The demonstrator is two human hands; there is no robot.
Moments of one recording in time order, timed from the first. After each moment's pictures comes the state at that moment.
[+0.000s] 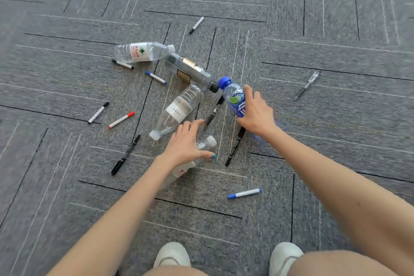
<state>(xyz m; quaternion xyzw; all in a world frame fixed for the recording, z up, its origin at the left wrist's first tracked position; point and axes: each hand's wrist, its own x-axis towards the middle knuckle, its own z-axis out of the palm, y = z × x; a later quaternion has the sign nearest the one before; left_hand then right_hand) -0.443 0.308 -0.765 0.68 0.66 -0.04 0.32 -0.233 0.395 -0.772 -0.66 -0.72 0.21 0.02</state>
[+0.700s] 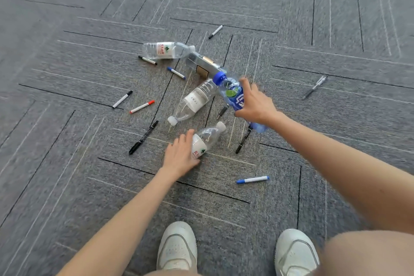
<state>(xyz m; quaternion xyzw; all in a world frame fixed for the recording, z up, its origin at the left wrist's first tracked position) -0.473 0.215 -0.791 0.66 0.73 -0.05 0.18 -0.262 0.367 -0.732 -0.58 -0.79 0.21 0.03</state>
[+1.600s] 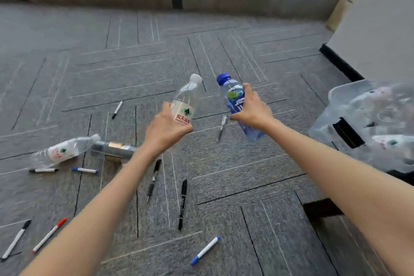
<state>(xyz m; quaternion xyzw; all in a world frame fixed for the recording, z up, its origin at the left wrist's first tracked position) -0.294 0.448 -0.627 0.74 0.59 0.17 0.27 -0.050 0.419 -0.628 -0.79 -0.56 0.18 0.16</state>
